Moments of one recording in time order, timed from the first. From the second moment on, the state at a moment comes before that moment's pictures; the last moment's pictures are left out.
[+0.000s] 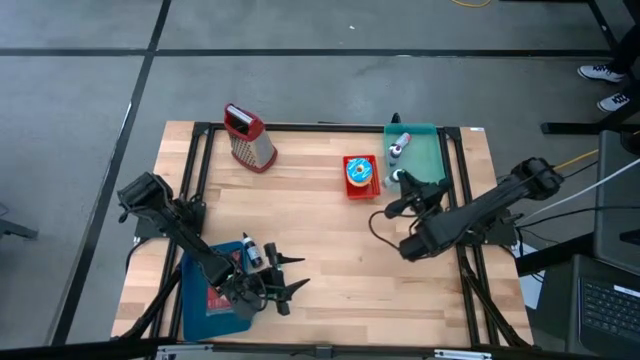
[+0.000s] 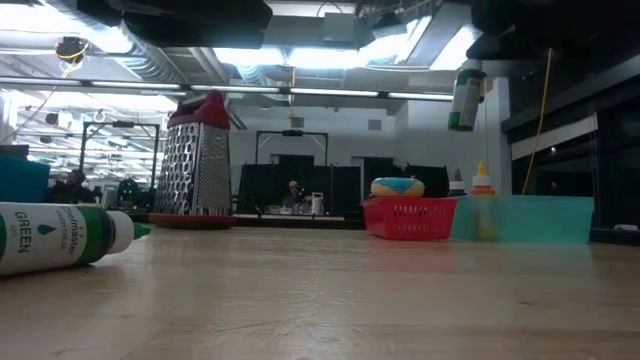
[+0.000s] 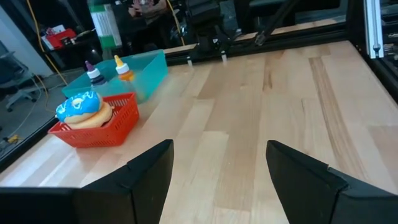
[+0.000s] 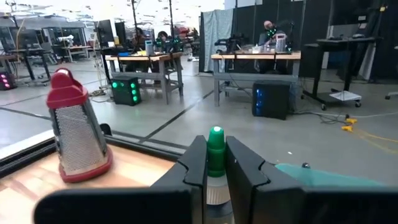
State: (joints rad) left arm -0.74 1.73 0.89 0.34 -1.05 -0.21; right arm 0.50 1.46 0.96 -1.55 1.55 2.13
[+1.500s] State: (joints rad) left arm -0.72 1.73 0.89 0.34 -1.00 -0.21; right arm 0.26 1.18 0.35 -1.24 1.31 2.15
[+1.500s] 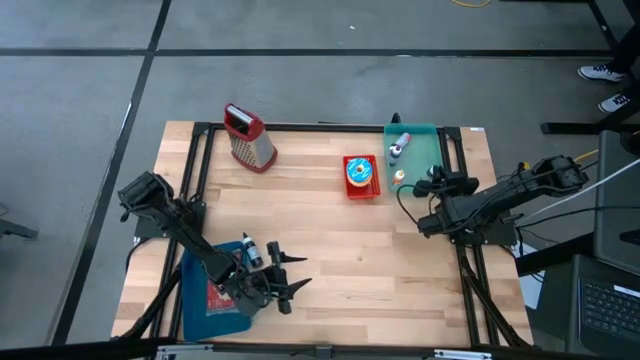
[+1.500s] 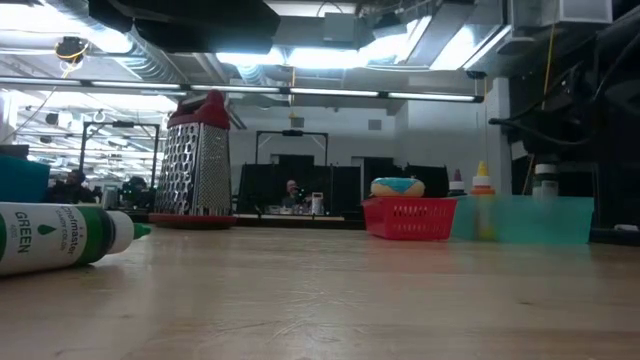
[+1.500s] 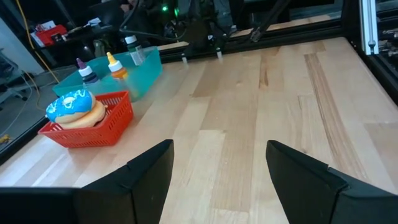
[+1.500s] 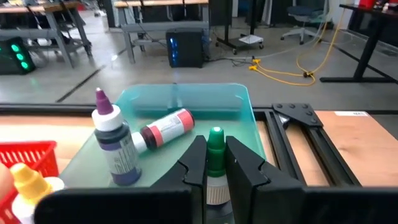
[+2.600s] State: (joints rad) left arm -0.72 1.73 0.89 0.34 -0.99 -0.20; right arm 0.26 1.18 0.47 -1.22 1.37 1.99
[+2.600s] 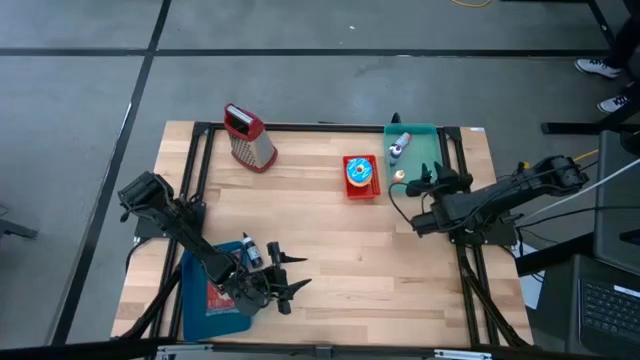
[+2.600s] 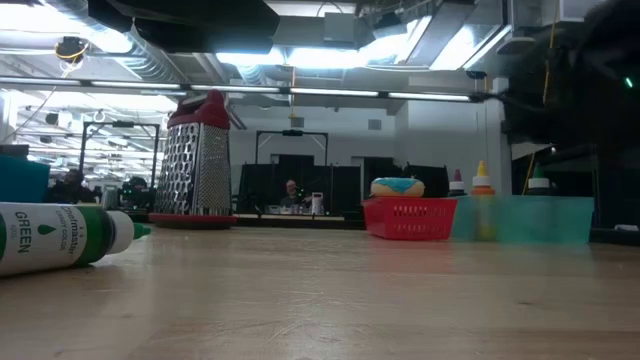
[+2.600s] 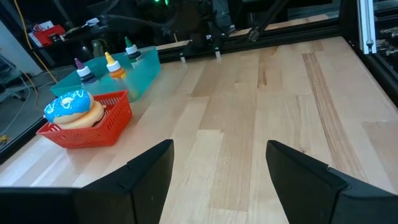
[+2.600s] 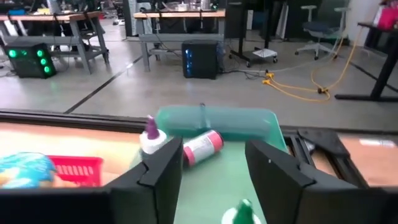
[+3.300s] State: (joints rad) left arm -0.72 1.73 0.89 0.44 -0.94 -0.14; right arm 0.55 1.18 0.99 -0.18 1.11 0.15
